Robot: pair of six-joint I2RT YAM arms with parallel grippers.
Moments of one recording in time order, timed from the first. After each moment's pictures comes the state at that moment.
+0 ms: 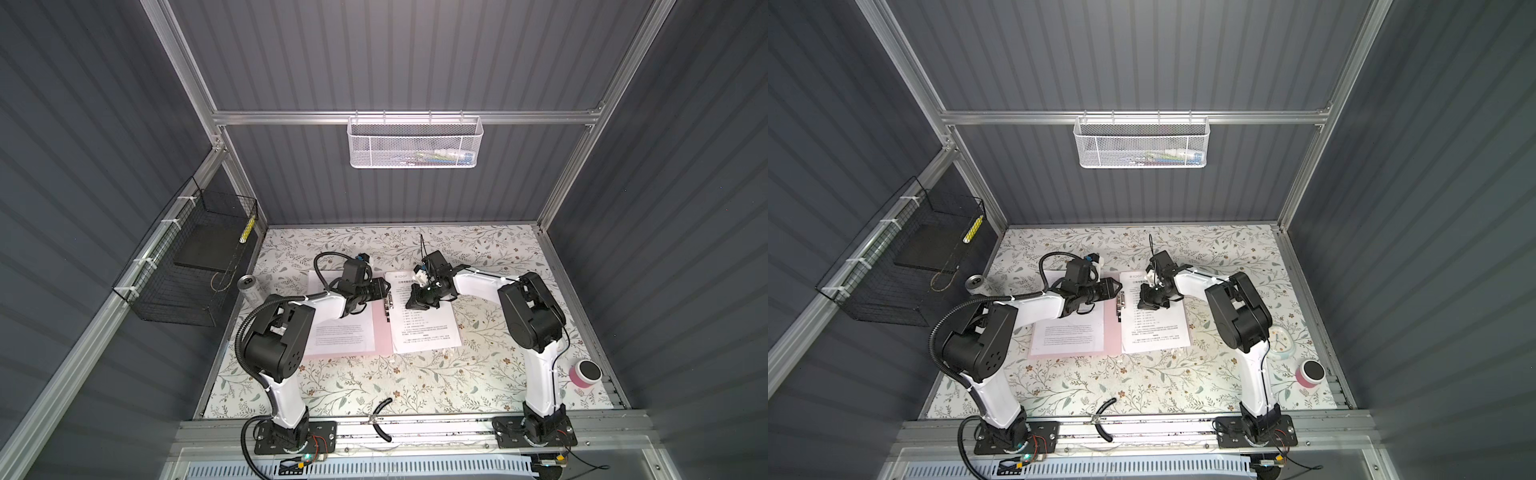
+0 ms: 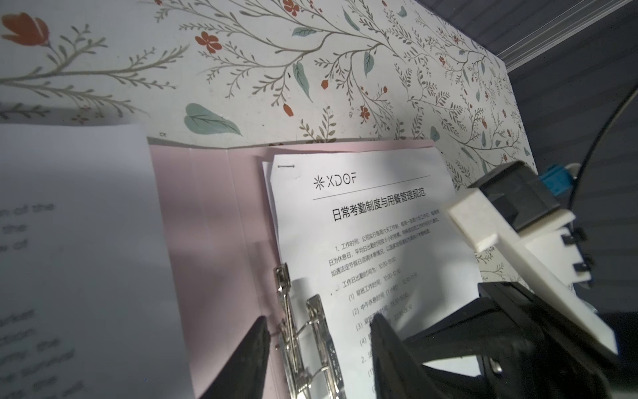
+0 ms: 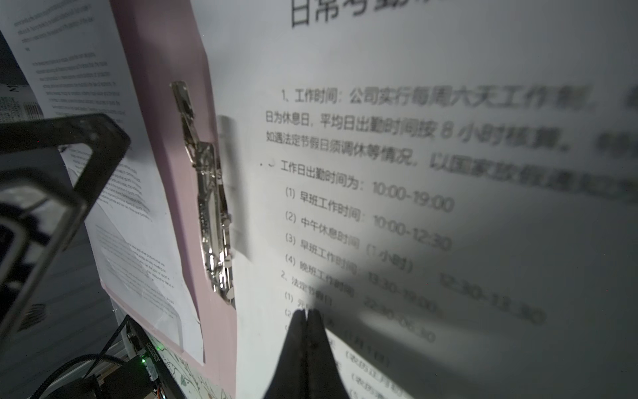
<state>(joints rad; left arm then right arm) -0.44 1.82 0.97 0.15 0.28 -0.51 0.53 2.10 1.39 -0.43 -0.53 0.52</state>
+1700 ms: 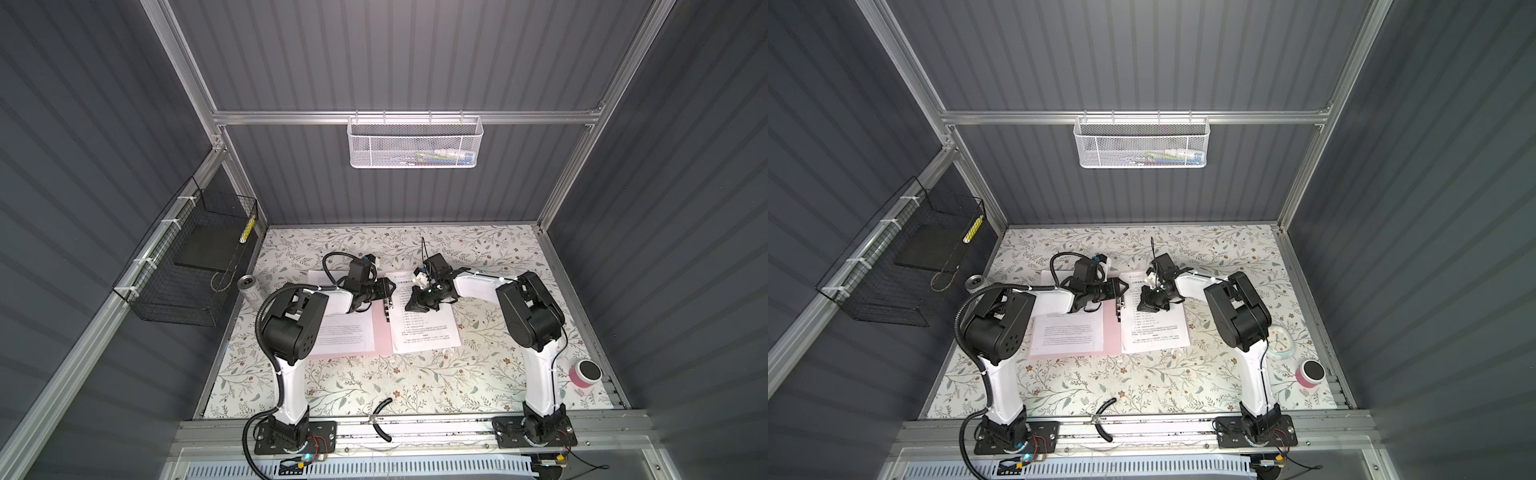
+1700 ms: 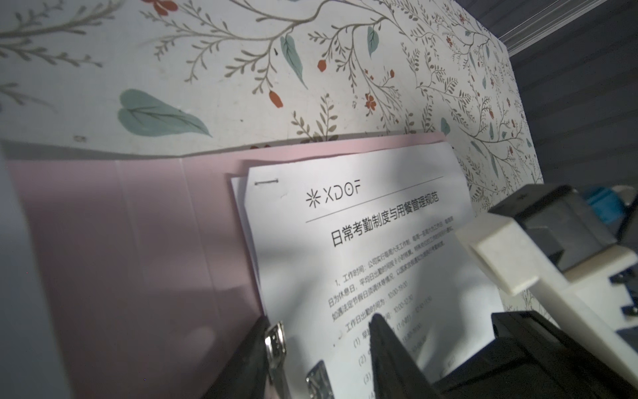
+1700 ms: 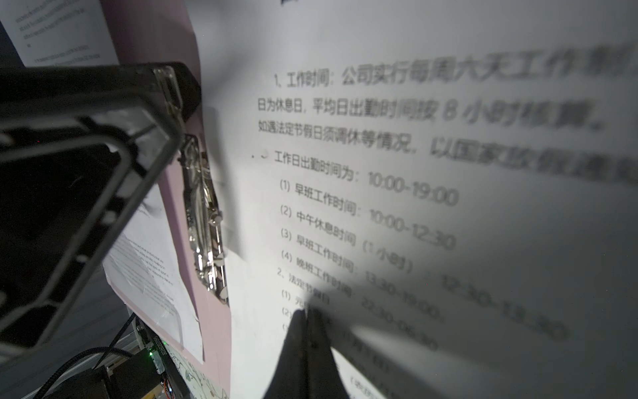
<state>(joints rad) -0.44 1.98 1.05 0.22 0.35 -0.51 0.52 2.11 1.35 -0.37 -0.57 0.53</state>
